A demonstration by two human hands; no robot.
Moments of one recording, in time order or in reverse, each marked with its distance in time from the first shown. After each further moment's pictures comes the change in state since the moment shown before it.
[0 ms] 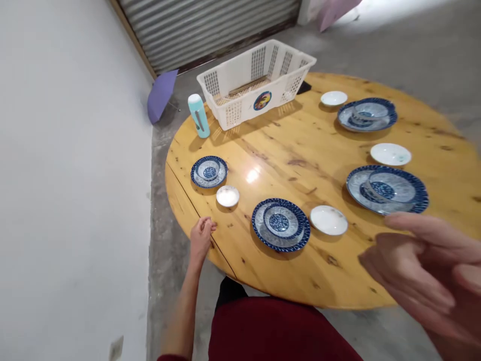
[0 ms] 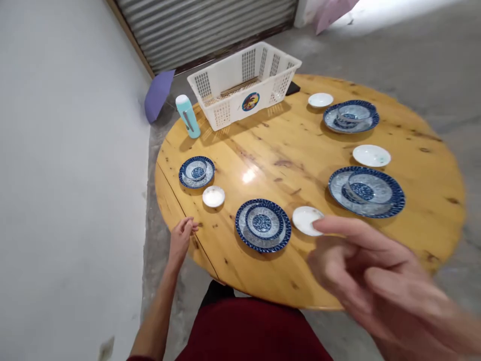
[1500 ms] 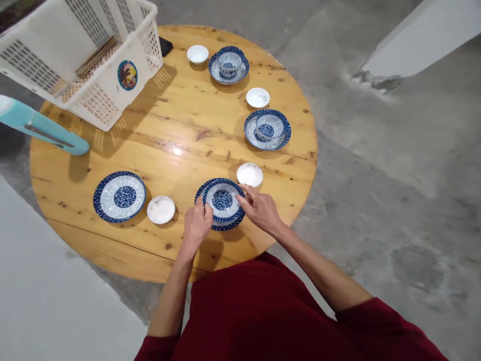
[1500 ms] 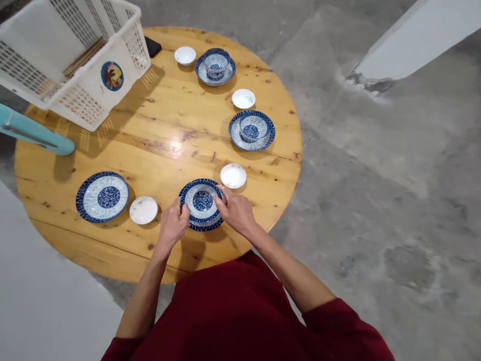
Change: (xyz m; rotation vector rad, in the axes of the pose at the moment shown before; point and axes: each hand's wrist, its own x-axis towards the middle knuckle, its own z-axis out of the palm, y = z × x) left_hand 0.050 0.084 0.150 0.770 -0.757 0.523; right_hand 0.085 0.115 0.042 -1.124 0.208 -0.127
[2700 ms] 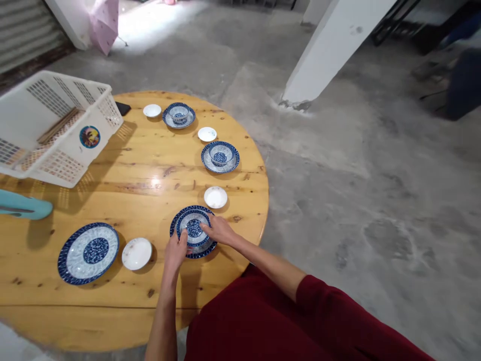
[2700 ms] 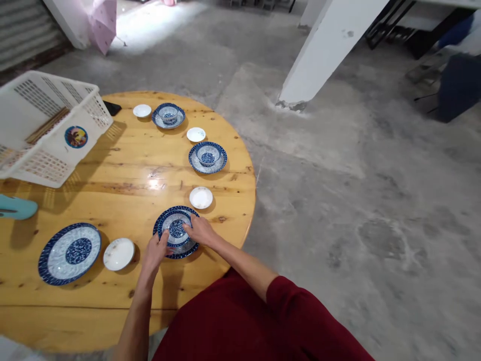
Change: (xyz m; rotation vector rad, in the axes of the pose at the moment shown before) left_hand 0.030 -0.021 0.023 -0.167 -0.171 -0.147; right_hand 0.025 -0.001 0.035 -0.022 -0.180 0.139
